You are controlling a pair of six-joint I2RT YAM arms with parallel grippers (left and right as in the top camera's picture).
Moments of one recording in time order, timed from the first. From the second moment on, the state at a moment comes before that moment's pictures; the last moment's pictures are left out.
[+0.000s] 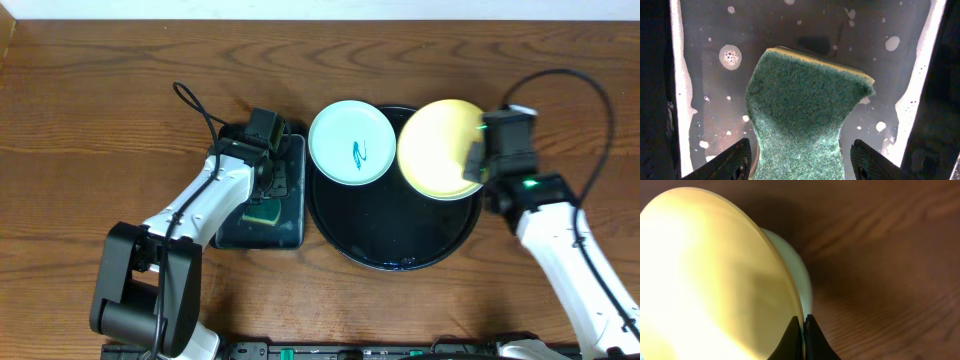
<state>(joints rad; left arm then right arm) -0.30 1.71 1.05 -0.70 -0.08 -0.38 0.11 1.34 0.95 -0.56 0.29 0.37</state>
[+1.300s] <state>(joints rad) -0.30 1.71 1.05 -0.70 -0.08 -0.38 -0.60 1.54 0.95 -0.46 -0.11 0.40</state>
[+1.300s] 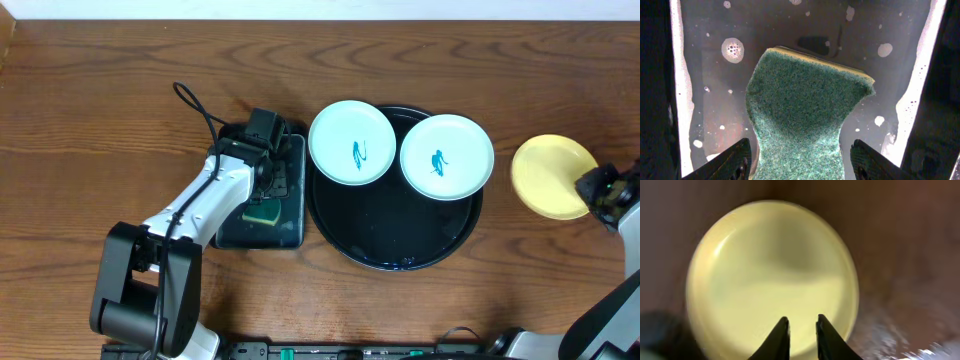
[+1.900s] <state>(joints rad) -0.30 1.71 1.05 -0.70 -0.08 -0.38 -0.24 1.59 0.95 -0.45 -0.23 0.13</state>
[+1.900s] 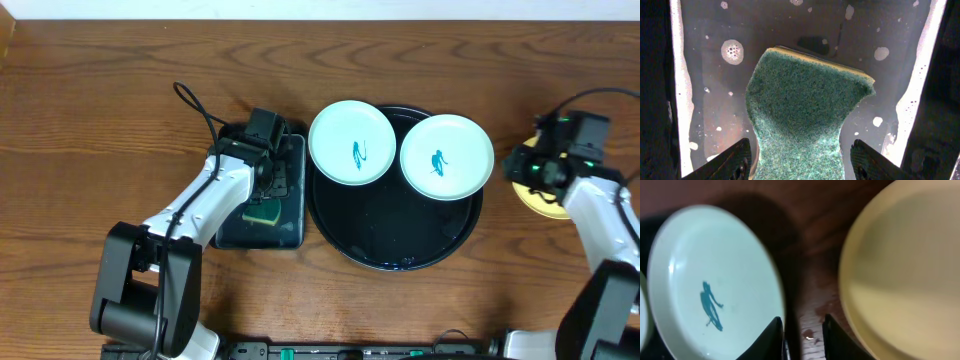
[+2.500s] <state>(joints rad) -0.30 1.71 1.05 -0.70 -0.08 -0.38 -0.13 1.70 0.96 -0.50 -0.19 0.13</state>
